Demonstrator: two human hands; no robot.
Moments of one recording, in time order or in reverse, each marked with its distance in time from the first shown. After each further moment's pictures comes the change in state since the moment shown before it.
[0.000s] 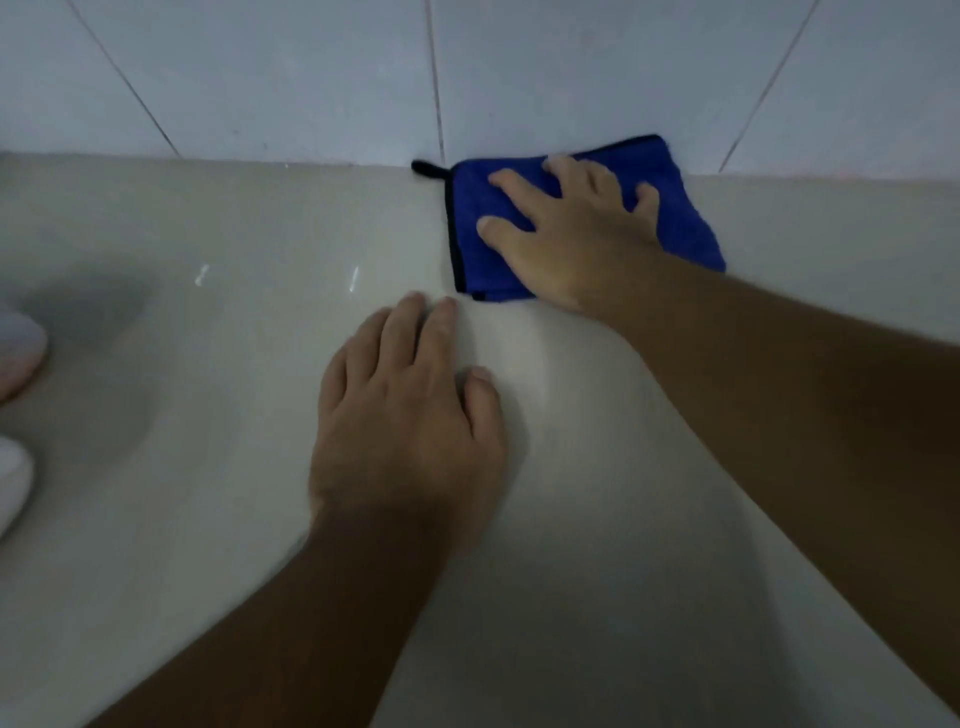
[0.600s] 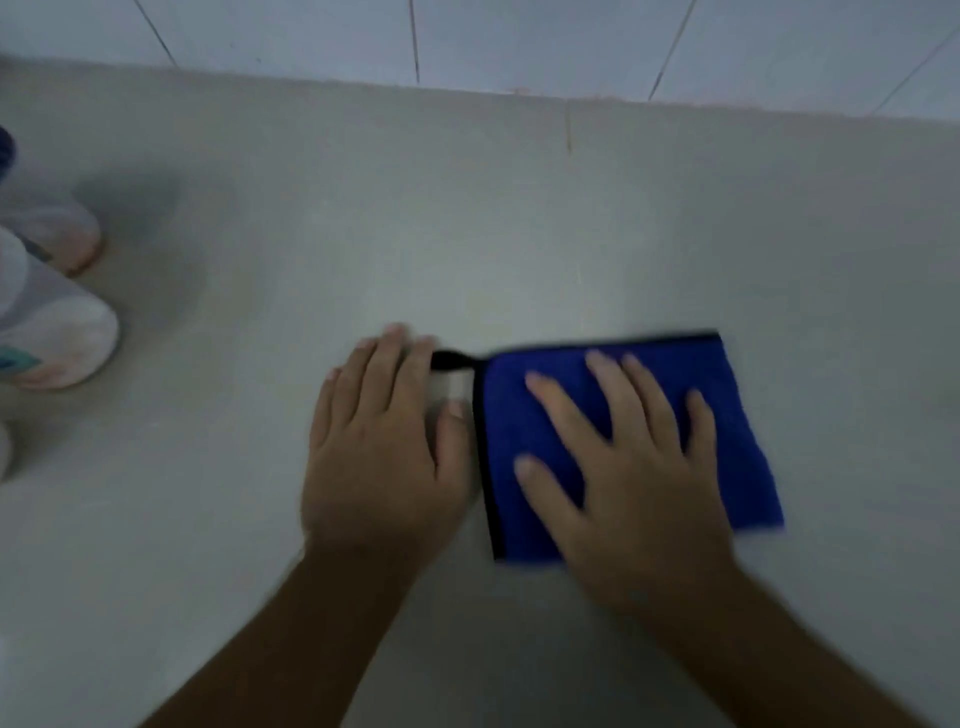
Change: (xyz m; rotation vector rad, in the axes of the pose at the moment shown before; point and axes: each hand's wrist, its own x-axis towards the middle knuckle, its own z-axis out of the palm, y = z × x) left_hand -0.134 -0.002 -0.023 -0.097 -0.056 -0.009; right_hand -0.309 0.000 0.024 -0.032 -0.048 0.058
